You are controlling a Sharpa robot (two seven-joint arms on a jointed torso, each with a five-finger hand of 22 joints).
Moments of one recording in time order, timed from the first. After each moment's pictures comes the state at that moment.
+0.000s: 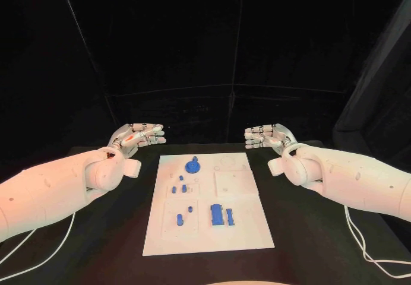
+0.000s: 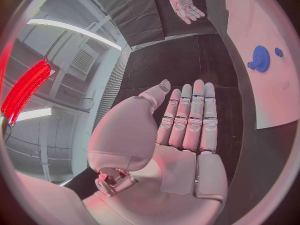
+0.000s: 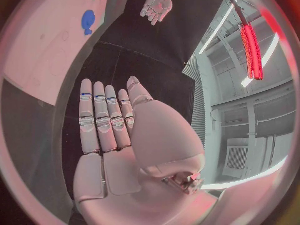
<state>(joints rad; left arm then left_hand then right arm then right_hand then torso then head) 1.22 -0.67 -0.18 1.06 0.09 -0.08 0.43 1.26 -0.03 0.34 -0.05 0.05 1.00 0.18 0.12 0.07 1.08 0.14 0.19 0.06 1.00 0.11 0.36 0.13 0.17 0.85 0.22 0.23 0.32 1.09 -0.74 -0.03 1.14 -0.19 -0.33 0.34 1.46 0.05 -0.04 0.04 0.14 0.99 0.17 0.07 0.11 1.11 0.14 0.06 0.08 1.11 0.11 0.09 0.12 0.18 1.03 0.21 0.16 0.16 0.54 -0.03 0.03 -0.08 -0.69</state>
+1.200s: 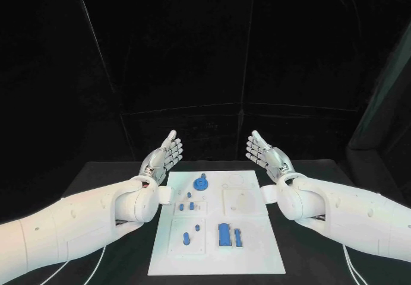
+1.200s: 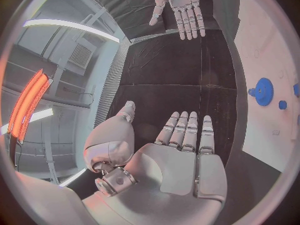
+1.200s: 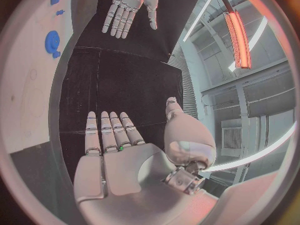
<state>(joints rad) 1.08 -0.72 -0.04 1.41 0.10 -0.47 0.48 0.49 0.00 0.10 0.00 0.01 0.38 0.03 0.01 0.00 0.38 0.02 0.01 0.00 0.35 0.02 0.01 0.00 0.07 0.26 0.11 0.01 0.03 1.06 -0.72 -0.01 1.39 -0.07 -0.50 0.45 0.54 0.00 -0.01 0.00 0.01 0.37 0.02 0.01 0.00 0.39 0.03 0.01 0.00 0.39 0.02 0.00 0.00 0.09 0.37 0.11 0.01 0.00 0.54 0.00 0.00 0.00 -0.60</state>
